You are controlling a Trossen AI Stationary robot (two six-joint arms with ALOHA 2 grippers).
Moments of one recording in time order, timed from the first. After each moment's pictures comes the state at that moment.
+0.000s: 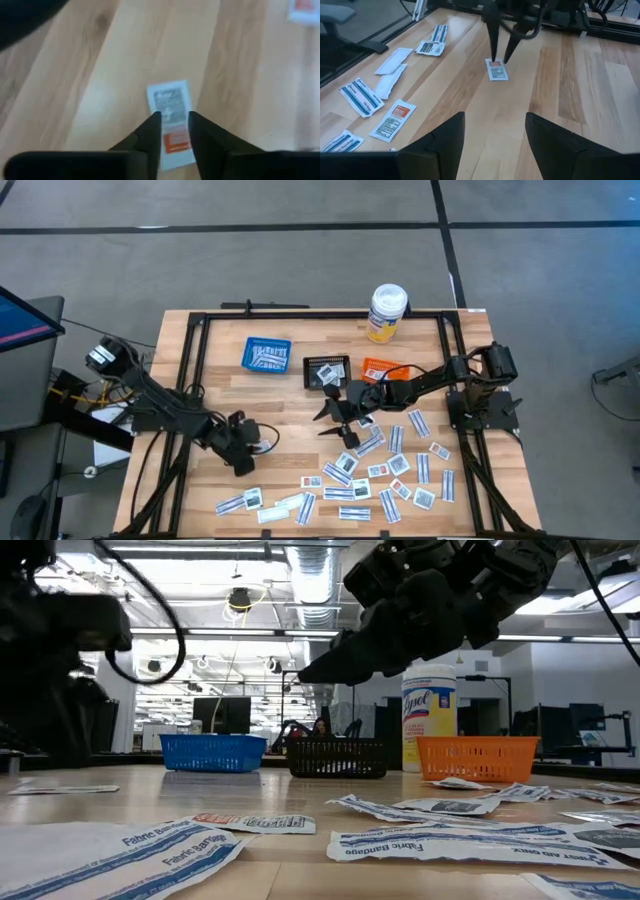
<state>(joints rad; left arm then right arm) -0.64 1.19 0.48 -0.22 -0.35 -0.78 0.09 1.77 0.84 0.49 -0.23 -0.16</state>
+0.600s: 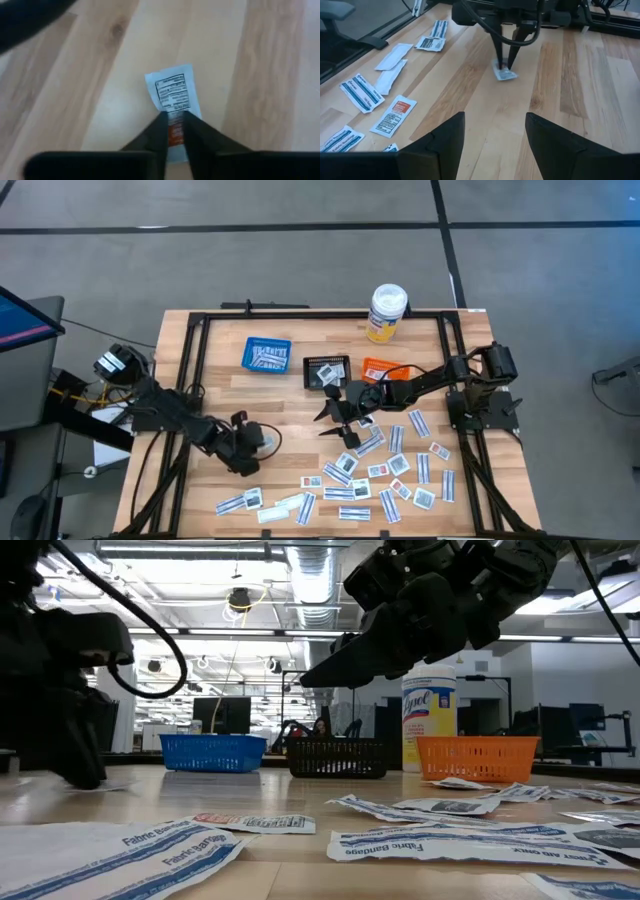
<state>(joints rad) -0.65 1.34 0.48 -0.18 -0.48 -0.78 0.09 1.77 0.84 0.47 -0.23 -0.16</state>
